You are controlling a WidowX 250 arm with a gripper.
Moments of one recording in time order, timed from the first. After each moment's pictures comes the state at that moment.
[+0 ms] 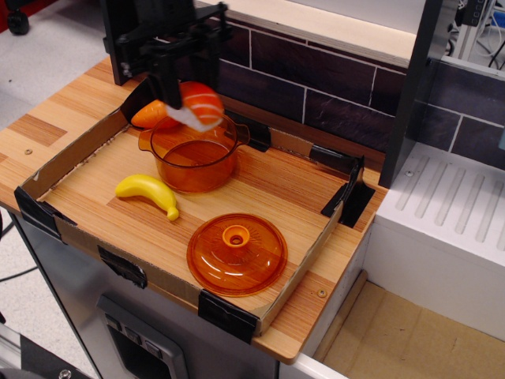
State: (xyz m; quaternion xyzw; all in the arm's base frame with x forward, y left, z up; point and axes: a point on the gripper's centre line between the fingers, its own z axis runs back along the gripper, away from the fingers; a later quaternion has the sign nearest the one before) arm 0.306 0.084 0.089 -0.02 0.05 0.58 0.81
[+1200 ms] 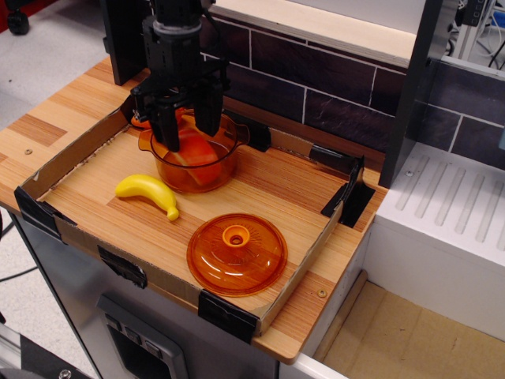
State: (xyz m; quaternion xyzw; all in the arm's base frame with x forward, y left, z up) arm 0.314 0.088 0.033 0.02 0.05 0.58 0.81
